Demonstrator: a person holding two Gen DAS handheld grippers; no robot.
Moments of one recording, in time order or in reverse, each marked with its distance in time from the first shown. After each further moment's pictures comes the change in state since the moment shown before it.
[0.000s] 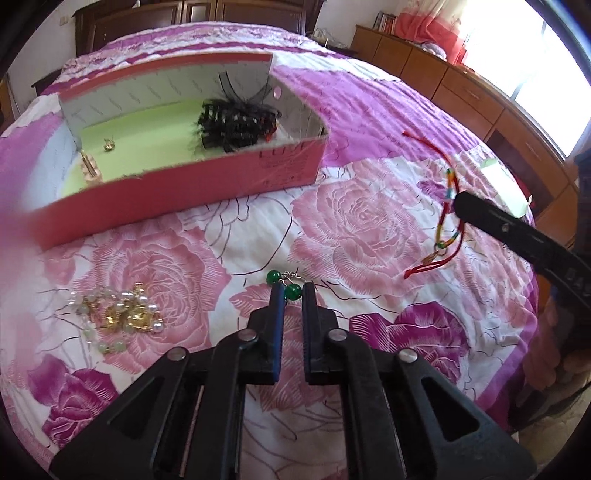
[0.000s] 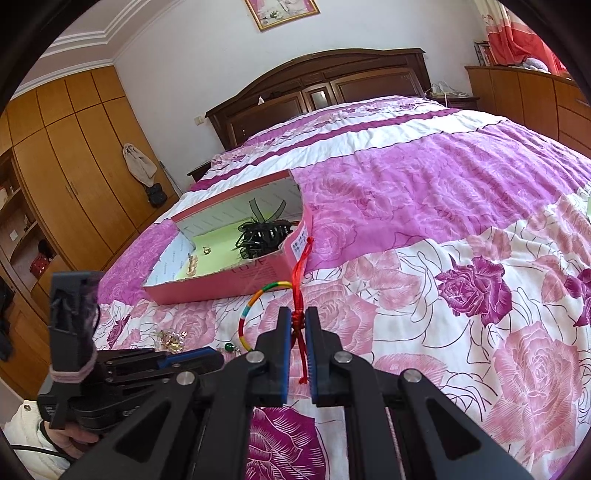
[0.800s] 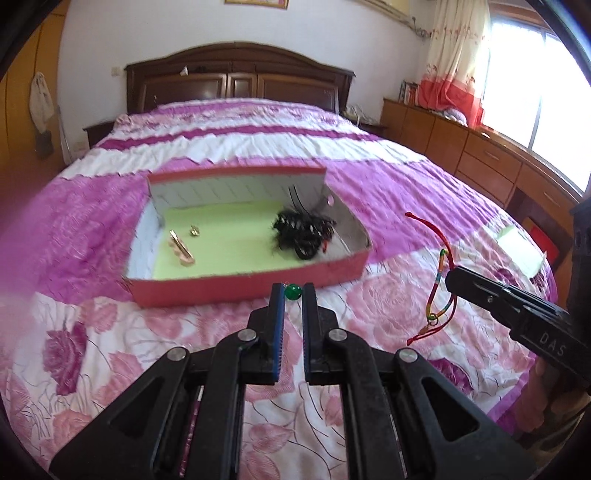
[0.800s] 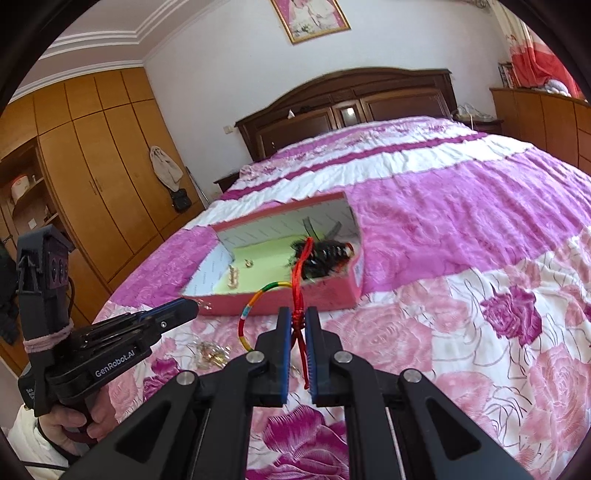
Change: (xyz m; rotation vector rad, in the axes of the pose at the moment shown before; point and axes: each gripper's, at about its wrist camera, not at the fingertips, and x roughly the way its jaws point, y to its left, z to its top) left arm -0.074 0.024 0.013 -0.027 -0.326 0.158; right arm -0.010 0.054 0.008 -0.066 -0.077 0.081
